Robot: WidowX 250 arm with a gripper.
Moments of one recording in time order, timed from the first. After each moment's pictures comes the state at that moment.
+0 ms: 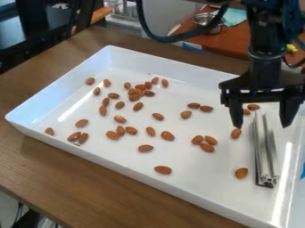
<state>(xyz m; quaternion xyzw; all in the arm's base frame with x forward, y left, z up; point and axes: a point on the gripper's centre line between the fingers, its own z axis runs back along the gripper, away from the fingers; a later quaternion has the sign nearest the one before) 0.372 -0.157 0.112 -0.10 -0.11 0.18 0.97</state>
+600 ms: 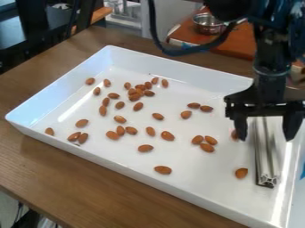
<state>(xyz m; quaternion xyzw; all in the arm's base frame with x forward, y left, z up) 0.373 -0.165 0.094 -0.09 -0.10 0.19 0.97</state>
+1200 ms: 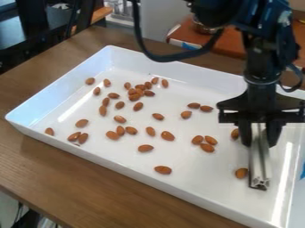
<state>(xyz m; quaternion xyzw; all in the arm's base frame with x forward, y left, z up) 0.362 -0.156 0.087 -0.09 -0.10 0.16 0.98</state>
